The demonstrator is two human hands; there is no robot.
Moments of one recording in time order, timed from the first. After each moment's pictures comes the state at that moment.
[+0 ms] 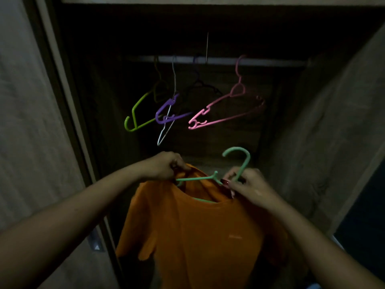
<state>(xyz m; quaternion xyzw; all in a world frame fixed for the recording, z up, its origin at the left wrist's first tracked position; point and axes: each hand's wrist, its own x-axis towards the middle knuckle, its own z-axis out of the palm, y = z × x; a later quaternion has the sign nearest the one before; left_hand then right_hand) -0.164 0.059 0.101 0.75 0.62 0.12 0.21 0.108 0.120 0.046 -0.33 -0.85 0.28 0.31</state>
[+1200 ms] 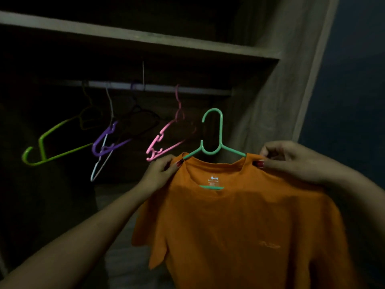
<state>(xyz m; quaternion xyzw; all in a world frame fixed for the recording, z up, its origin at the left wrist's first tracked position) -0.059 0.145 0.101 0.72 0.47 0.44 0.24 0.256 0.056 0.218 -0.49 -0.81 0.22 0.23</state>
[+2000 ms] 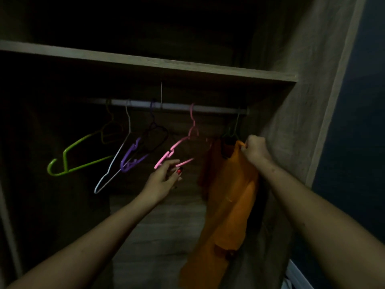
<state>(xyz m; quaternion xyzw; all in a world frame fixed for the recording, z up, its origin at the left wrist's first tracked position) -0.069 0.138 0.118 0.63 0.48 0.55 0.26 0.180 0.213 0.215 -0.63 -0.68 -0.02 0.37</state>
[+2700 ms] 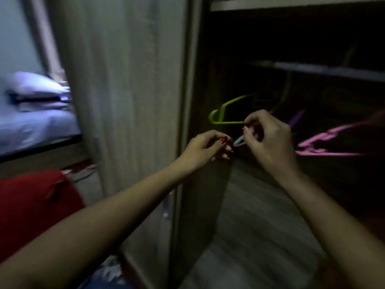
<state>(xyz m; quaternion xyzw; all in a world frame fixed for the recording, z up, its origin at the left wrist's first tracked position) -0.193 -0.023 0.112 0.48 0.62 0.60 0.17 -0.066 0.091 0.154 -0.06 -0.87 0.09 0.49</state>
